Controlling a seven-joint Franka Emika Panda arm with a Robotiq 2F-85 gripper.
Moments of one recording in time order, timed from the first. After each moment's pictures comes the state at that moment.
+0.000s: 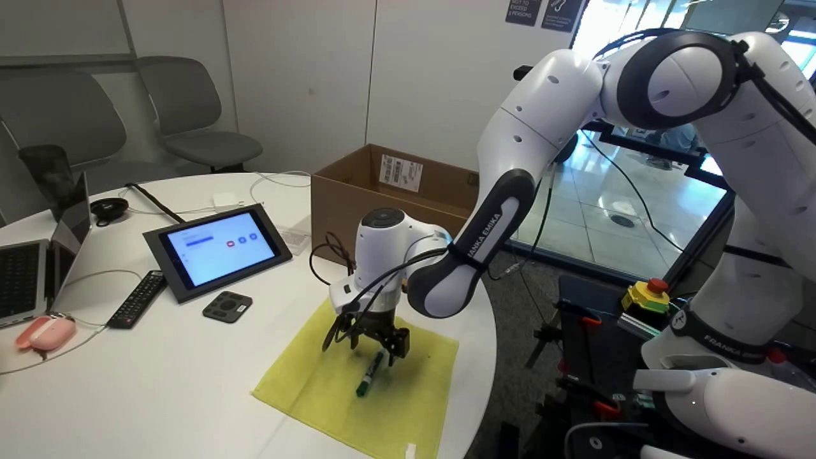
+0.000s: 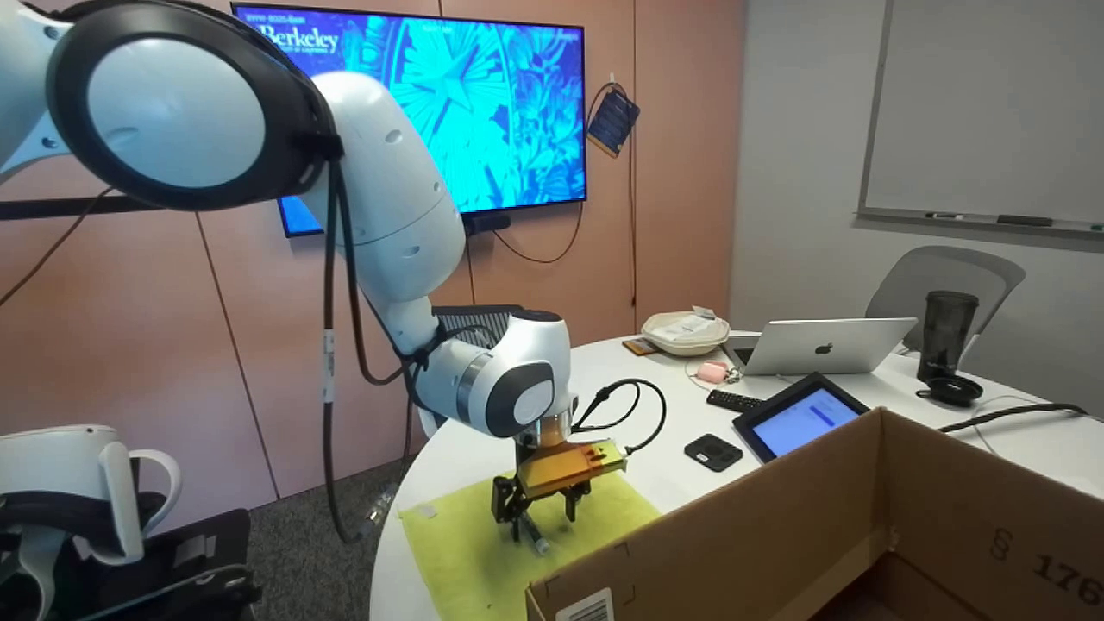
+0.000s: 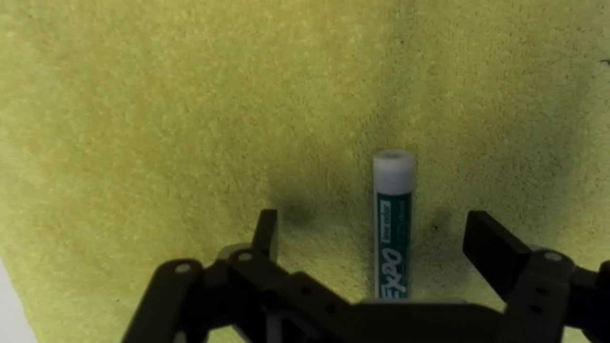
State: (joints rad) arm 0.06 0.89 0.20 -1.84 -0.35 2.67 -1.05
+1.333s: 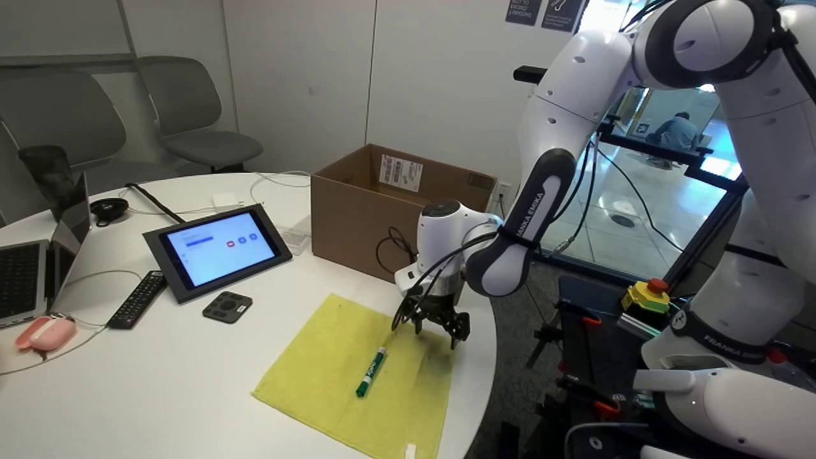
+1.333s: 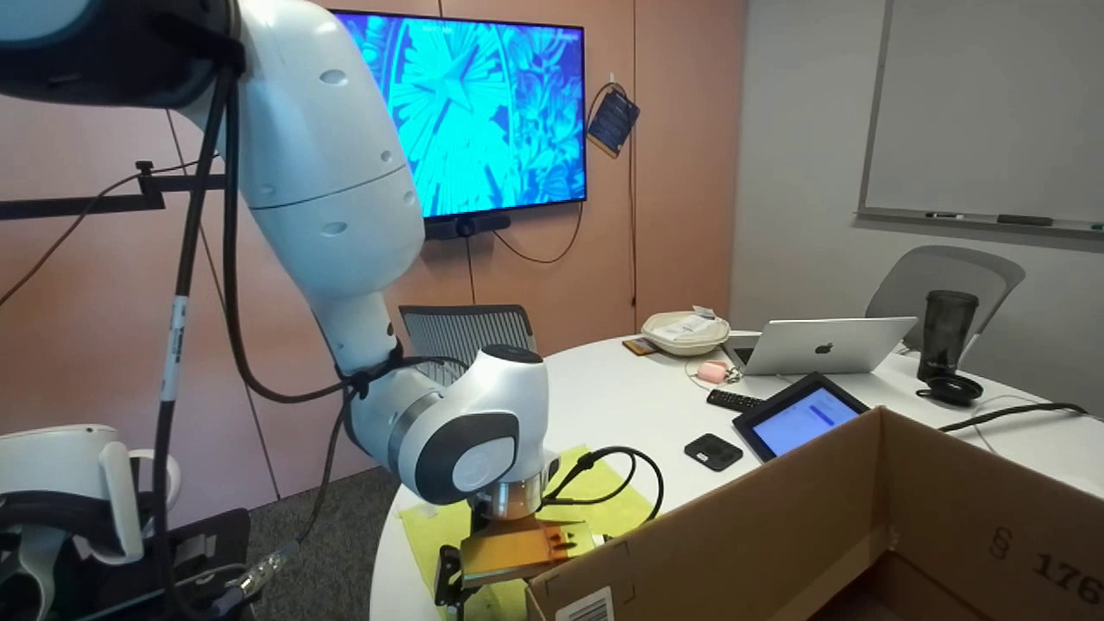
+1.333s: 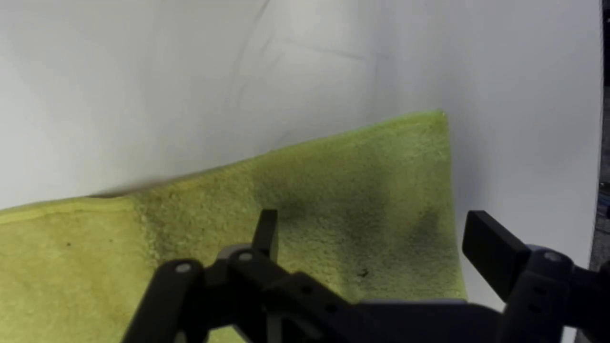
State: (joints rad) arm -0.07 0.71 0.15 -2.21 -0.35 2.76 -1.05
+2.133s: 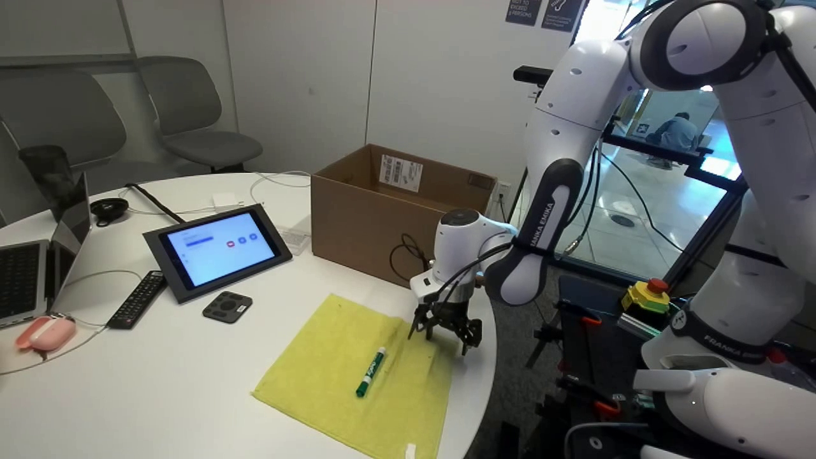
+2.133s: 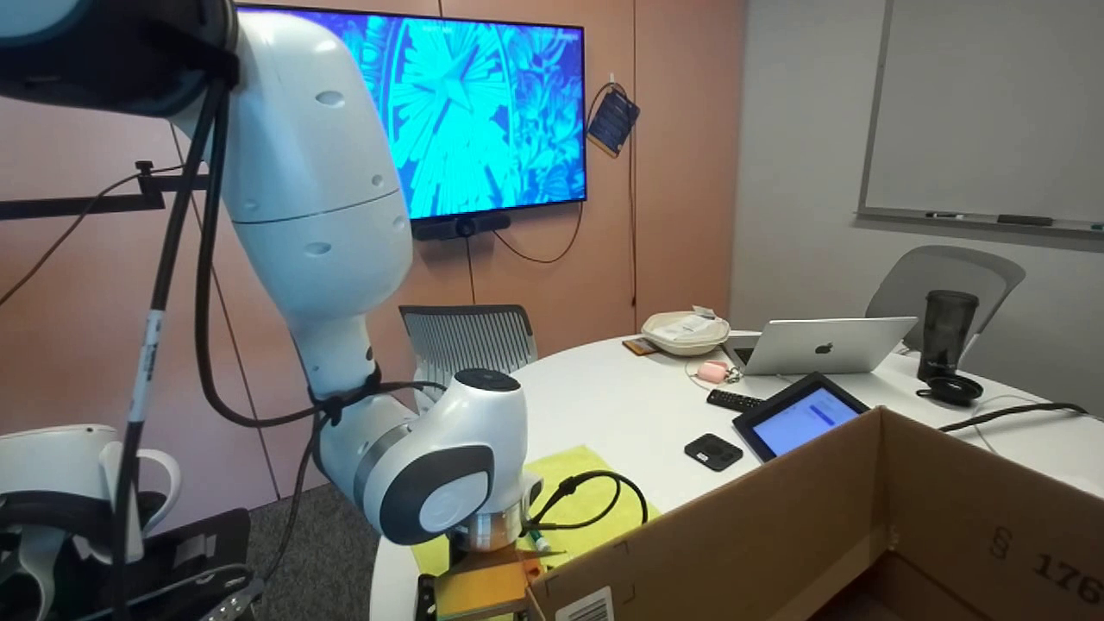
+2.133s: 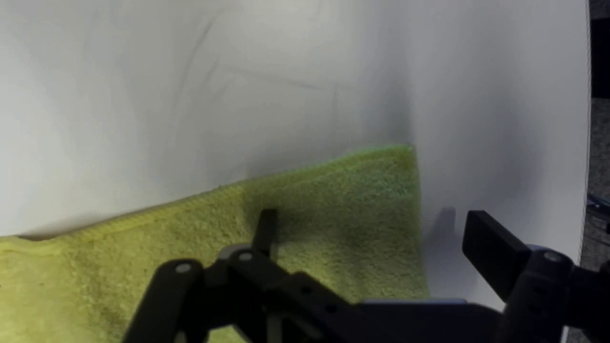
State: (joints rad) arm -0.07 0.72 0.11 -2.30 -0.37 2.89 -1.06
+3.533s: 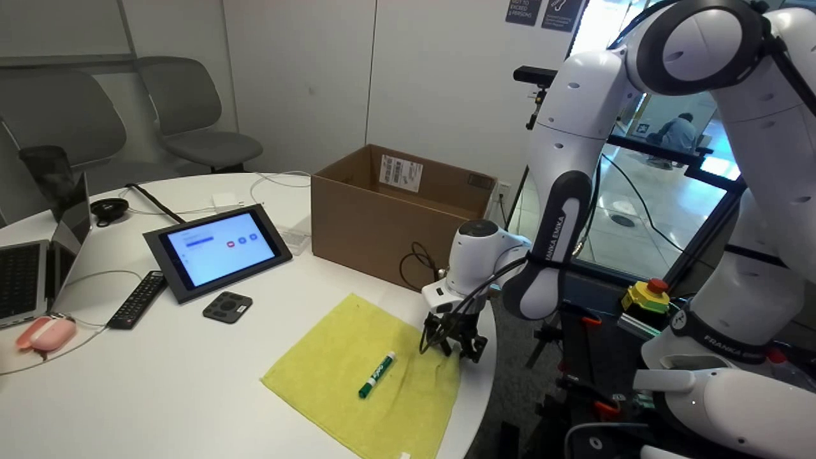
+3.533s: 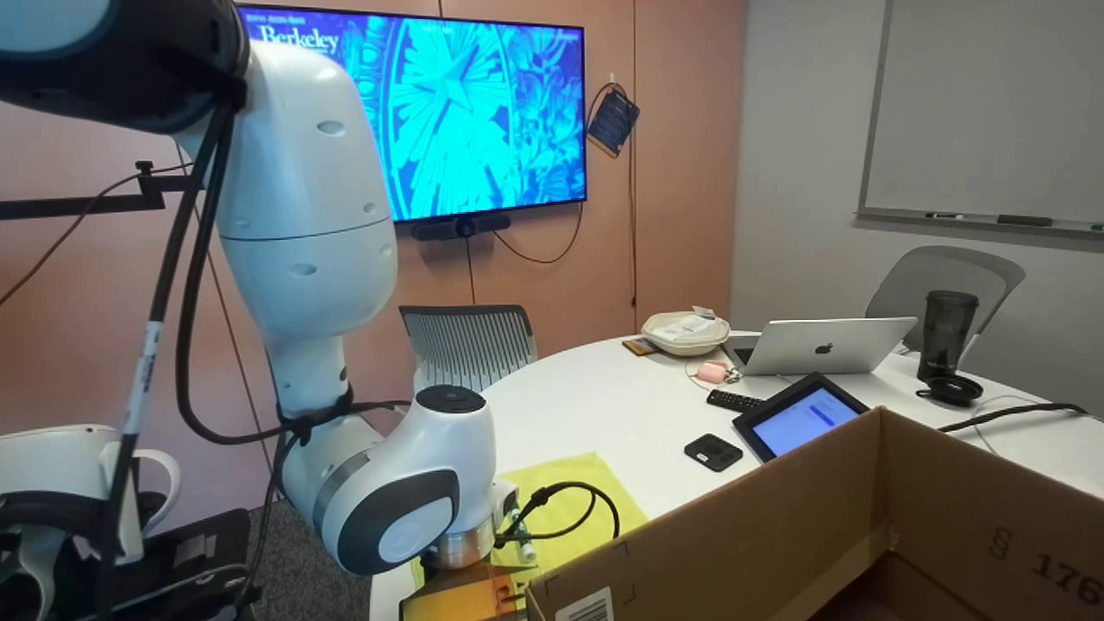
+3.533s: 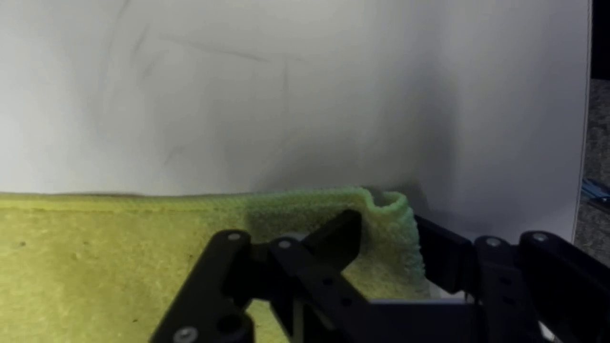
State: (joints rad) arm -0.04 0.73 0.09 -2.39 -0.37 3.05 -1.05
